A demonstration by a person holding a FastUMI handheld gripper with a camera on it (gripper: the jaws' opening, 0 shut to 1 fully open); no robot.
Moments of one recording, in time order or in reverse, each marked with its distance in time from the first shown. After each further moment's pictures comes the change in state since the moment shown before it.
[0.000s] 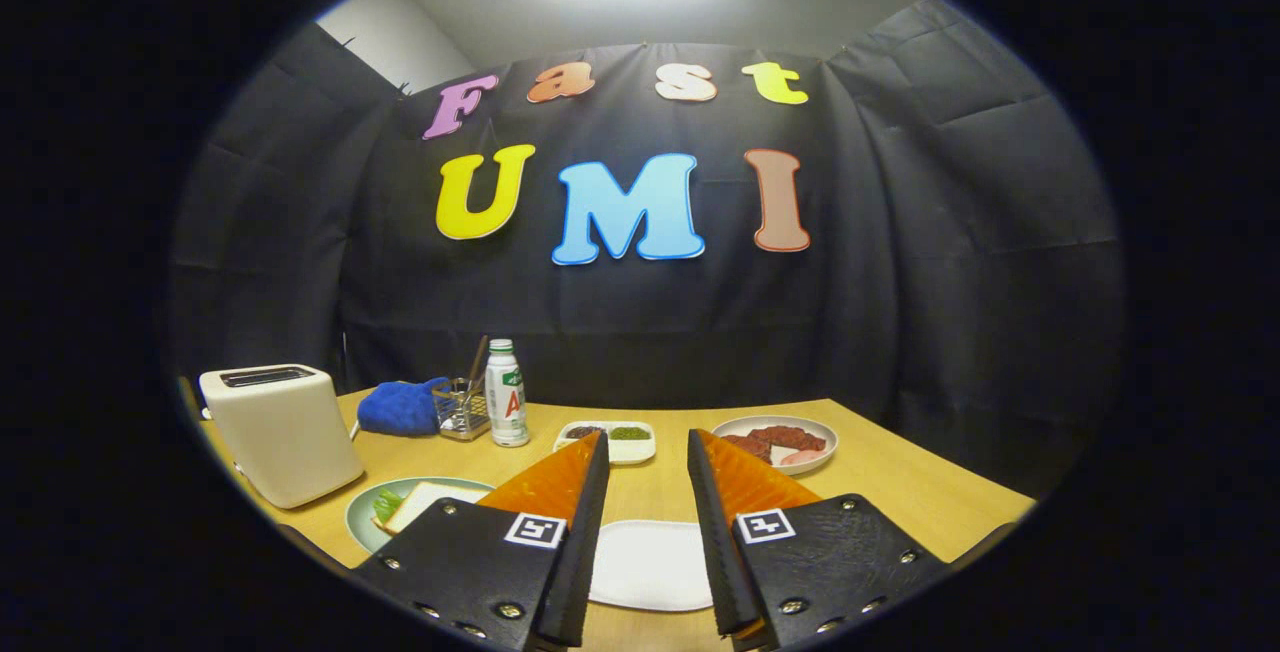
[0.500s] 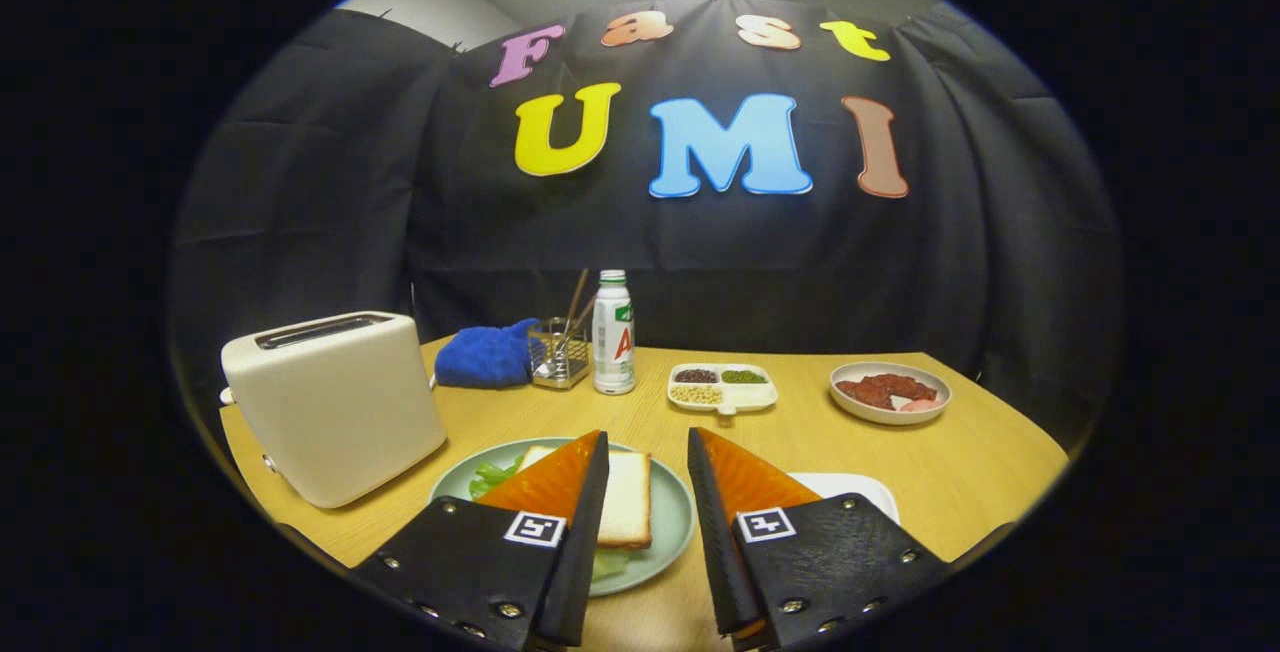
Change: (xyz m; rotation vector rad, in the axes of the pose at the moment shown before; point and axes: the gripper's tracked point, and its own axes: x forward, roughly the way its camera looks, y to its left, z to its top) arm 0.007 0.131 -0.048 -0.018 0.154 0.188
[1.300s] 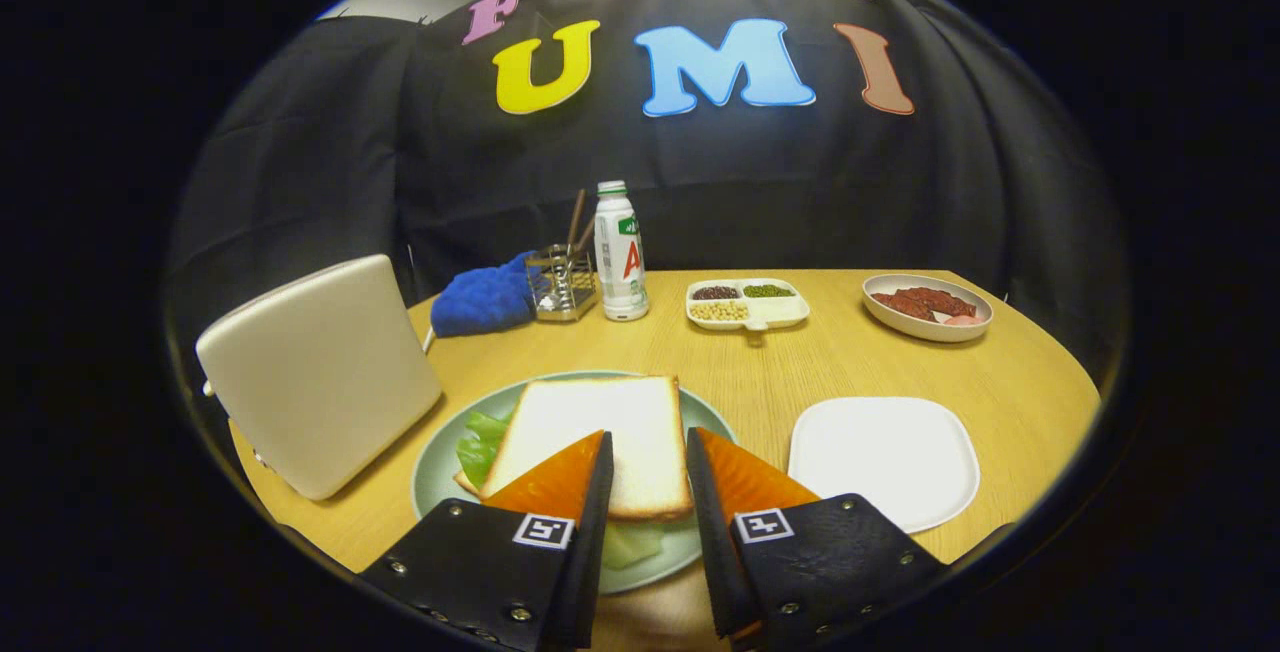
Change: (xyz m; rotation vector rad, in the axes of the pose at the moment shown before) arm 0.028 0.031 -0.077 0.095 0.248 0.065
